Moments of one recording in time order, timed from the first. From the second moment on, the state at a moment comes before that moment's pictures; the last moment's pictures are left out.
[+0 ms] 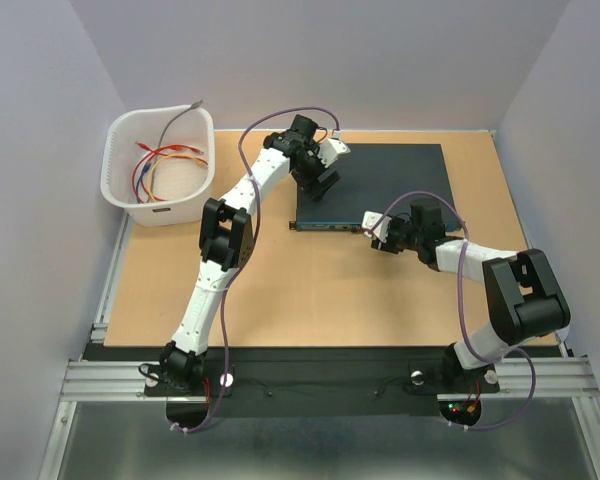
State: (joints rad) left arm -0.48 2.55 2.47 -0.92 0.29 0.54; right arm 0.23 1.55 0.69 0.20 -0.50 -1.03
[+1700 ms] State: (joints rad) left arm -0.48 2.56 2.51 -0.95 0.30 0.54; right arm 0.28 1.61 0.73 0.17 -0.32 -1.18
